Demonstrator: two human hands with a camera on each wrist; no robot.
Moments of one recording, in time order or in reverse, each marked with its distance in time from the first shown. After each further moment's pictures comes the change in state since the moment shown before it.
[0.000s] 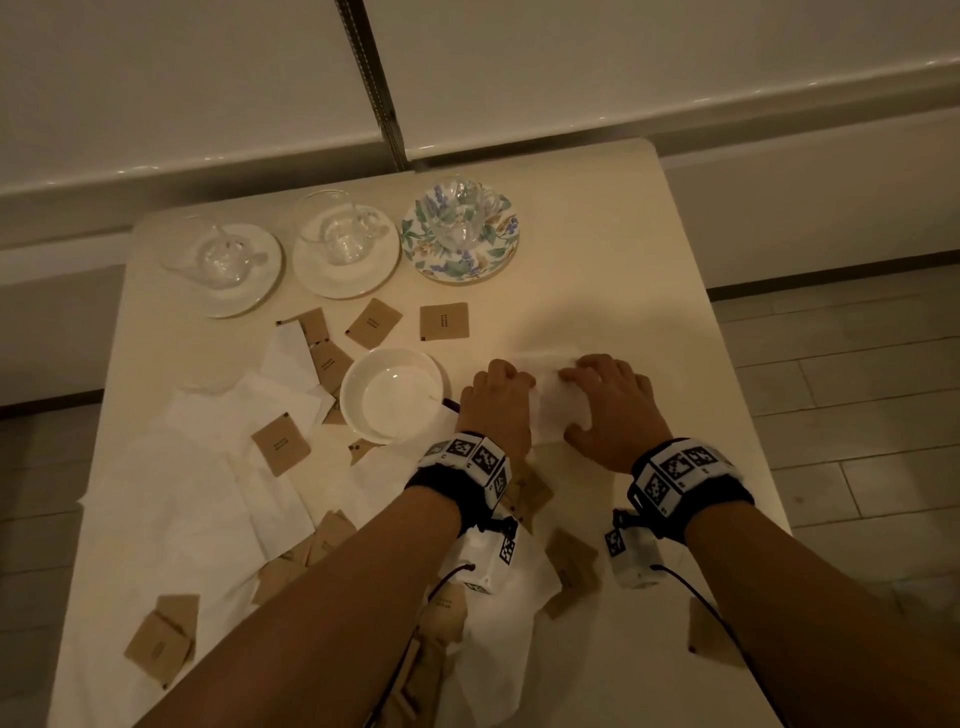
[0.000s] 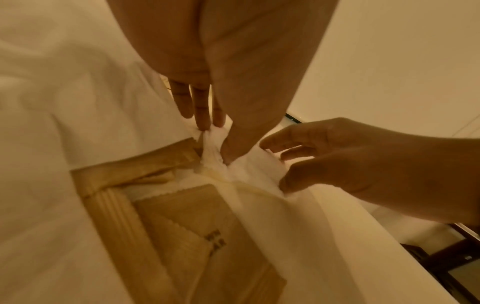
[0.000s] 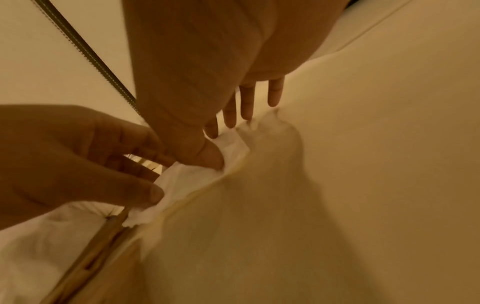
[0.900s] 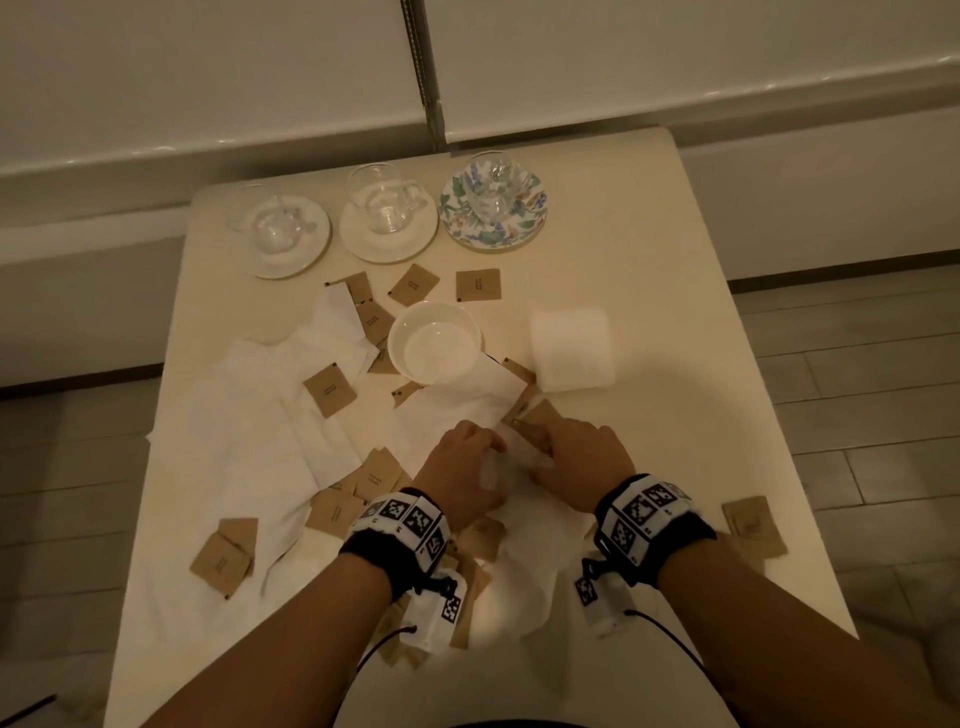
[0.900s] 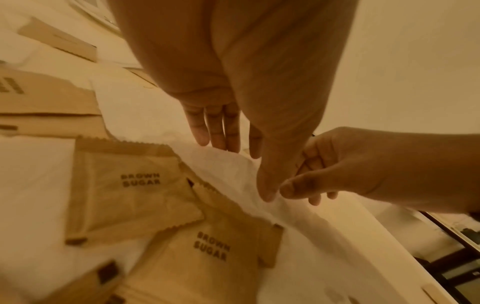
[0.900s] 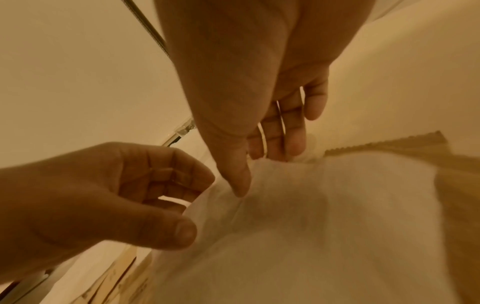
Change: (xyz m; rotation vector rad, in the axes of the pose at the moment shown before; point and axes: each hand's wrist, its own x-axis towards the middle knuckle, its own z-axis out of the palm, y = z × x) left_hand -0.134 -0.073 0.024 -0.267 -0.087 0.007; right_hand -0.084 -0.090 0.047 -0.027 -0.197 0.003
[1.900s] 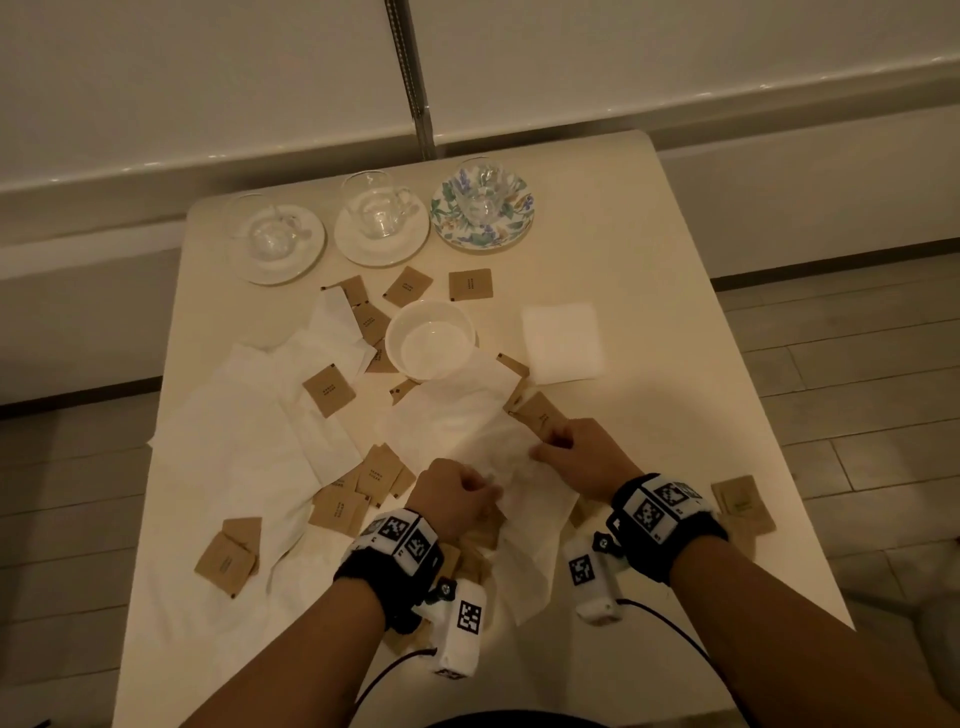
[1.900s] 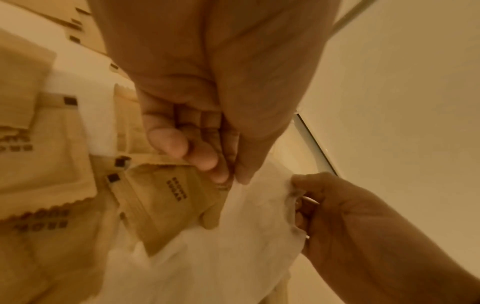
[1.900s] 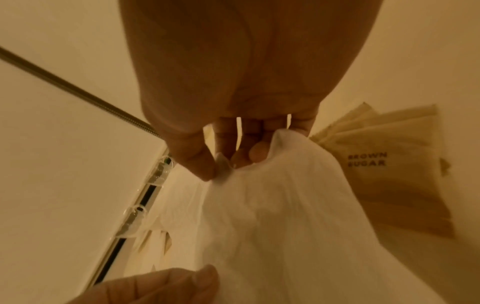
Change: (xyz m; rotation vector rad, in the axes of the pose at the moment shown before) left_hand -0.024 -0.011 0.018 -0.262 -0.041 -0.273; right_hand -0.019 0.001 -0.004 0.707 -0.010 0.164
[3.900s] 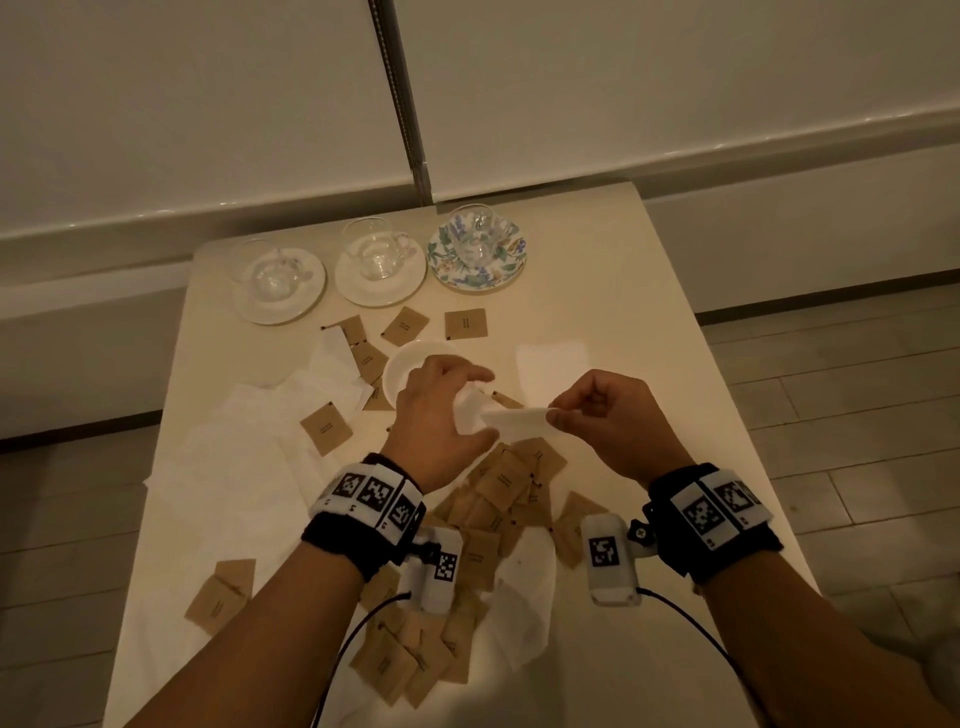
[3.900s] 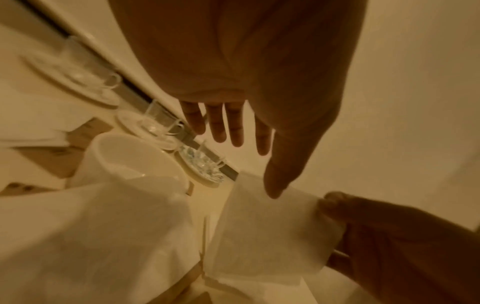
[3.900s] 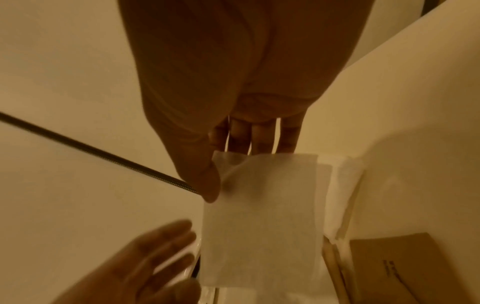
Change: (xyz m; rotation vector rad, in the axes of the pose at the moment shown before) left_hand 0.000 0.083 -0.085 0.097 0.351 0.513; right_hand -0.010 -0.048 -0.068 0.296 0.233 -0.312
